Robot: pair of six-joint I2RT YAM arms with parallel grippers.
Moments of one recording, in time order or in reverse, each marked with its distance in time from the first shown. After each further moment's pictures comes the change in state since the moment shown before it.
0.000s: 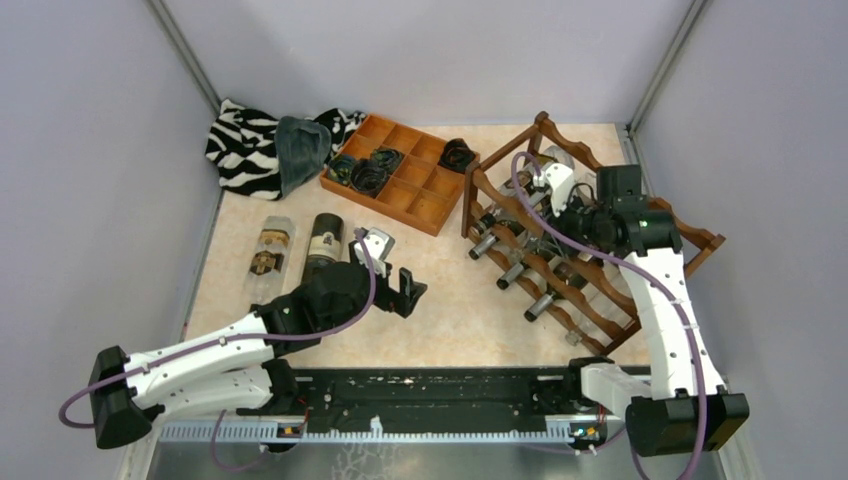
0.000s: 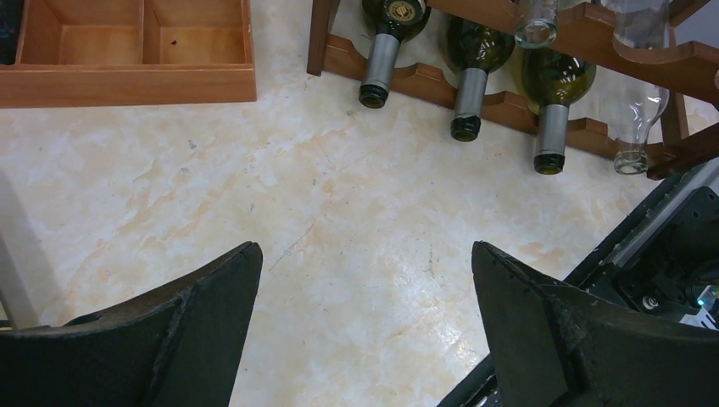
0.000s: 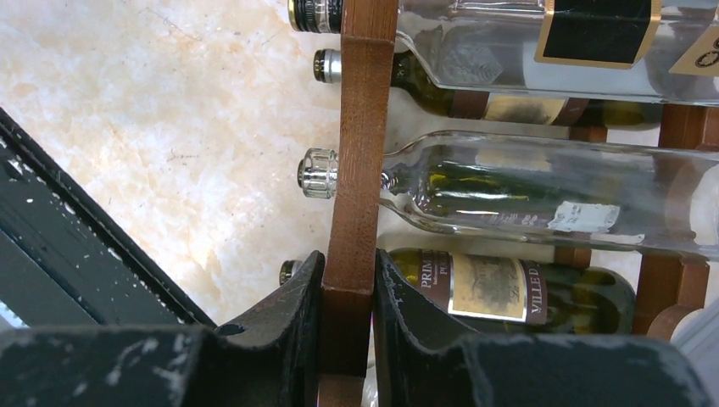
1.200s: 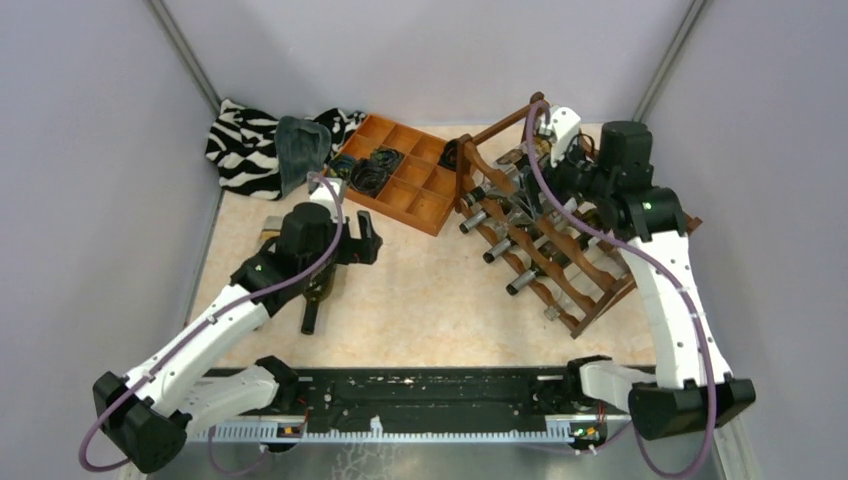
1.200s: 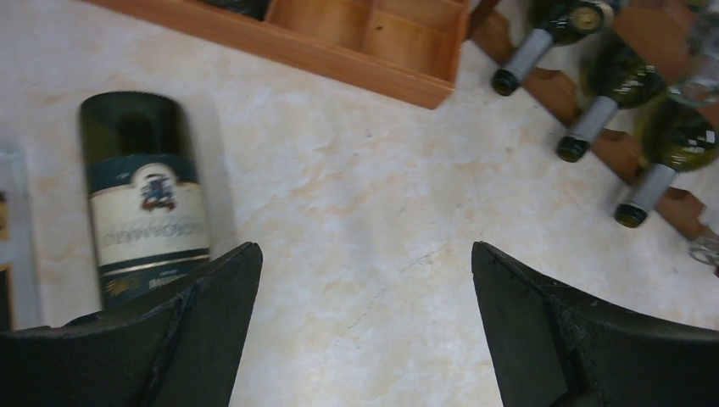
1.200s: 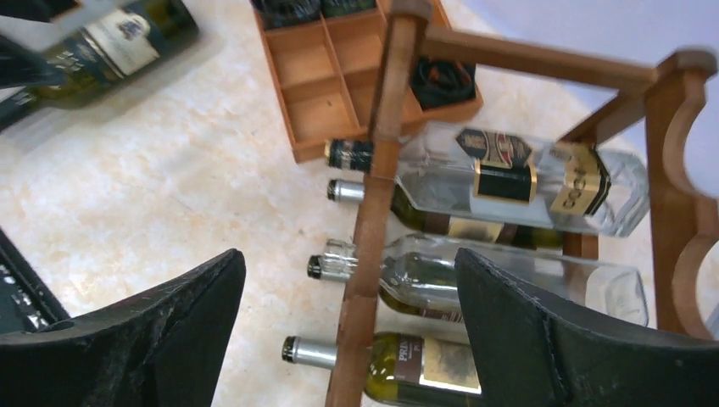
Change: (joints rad) left arm 0.439 0.079 0.222 -0.291 0.159 -0.027; right arm 0.088 0.108 0.203 0.287 -0.023 0.222
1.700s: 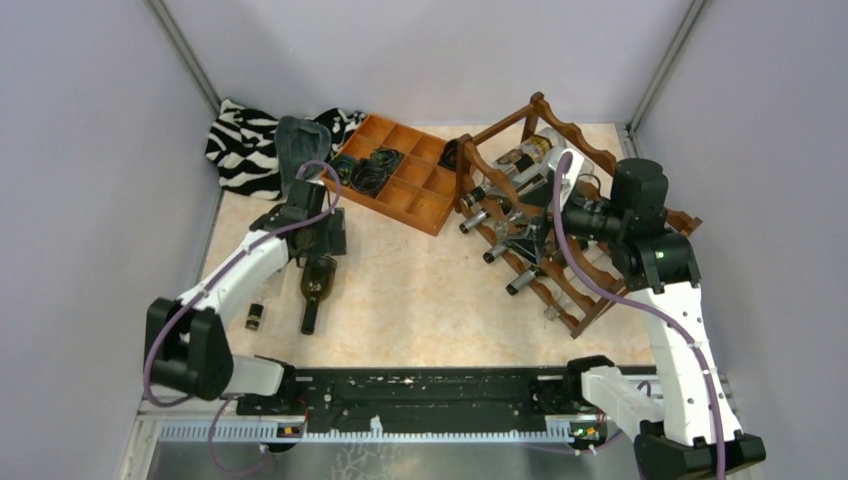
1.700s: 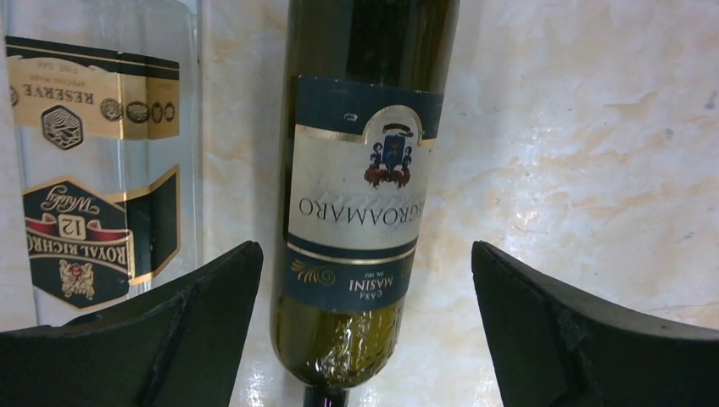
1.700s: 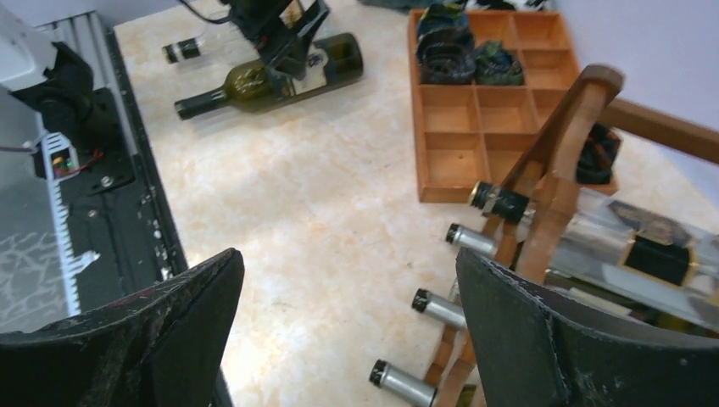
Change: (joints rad) left arm 0.347 0.357 0.091 -0.221 -0.063 0.092; right arm 0.000 -0.261 -0.157 0.018 -0.355 -0.014
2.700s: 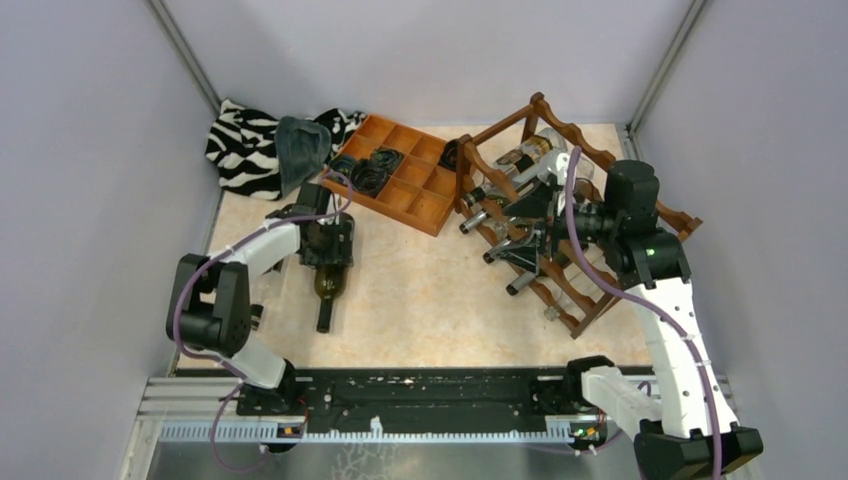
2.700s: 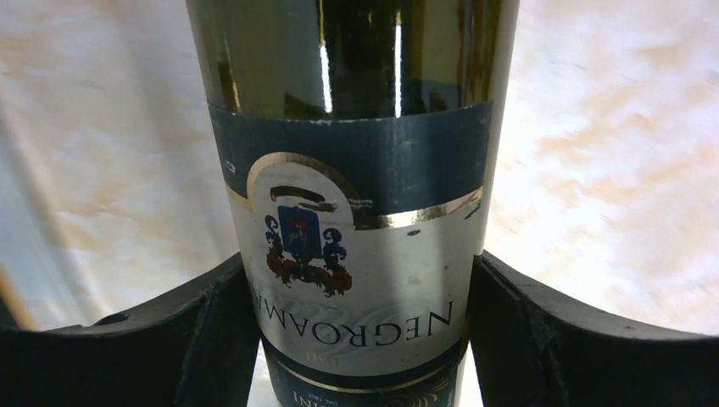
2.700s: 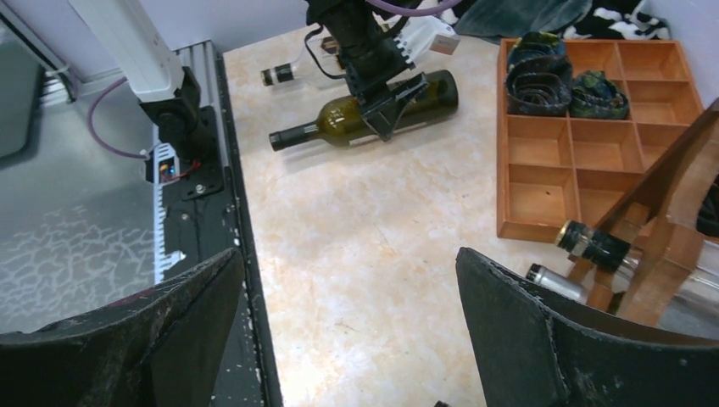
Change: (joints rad) left arm 0.061 0.271 0.017 0.076 0.208 0.096; right arm 0.000 0.016 -0.074 0.079 -0.209 0.090
